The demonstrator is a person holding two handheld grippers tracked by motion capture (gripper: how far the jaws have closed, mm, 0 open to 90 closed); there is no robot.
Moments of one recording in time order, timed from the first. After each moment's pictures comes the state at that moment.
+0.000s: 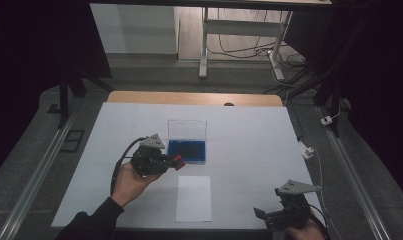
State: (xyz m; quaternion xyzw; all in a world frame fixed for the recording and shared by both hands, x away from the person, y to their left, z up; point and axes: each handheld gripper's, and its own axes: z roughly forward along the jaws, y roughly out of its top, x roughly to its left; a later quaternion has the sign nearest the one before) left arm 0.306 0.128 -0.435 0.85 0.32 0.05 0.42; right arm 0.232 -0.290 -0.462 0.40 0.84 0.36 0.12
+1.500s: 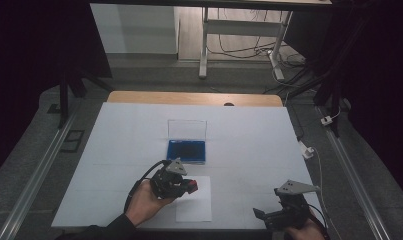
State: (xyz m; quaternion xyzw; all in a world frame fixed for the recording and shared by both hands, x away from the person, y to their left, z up) left arm 0.274 0.073 -0.470 0.89 0.27 0.03 0.36; right arm 0.232 -0.288 -0.462 0.39 0.84 0.36 0.12
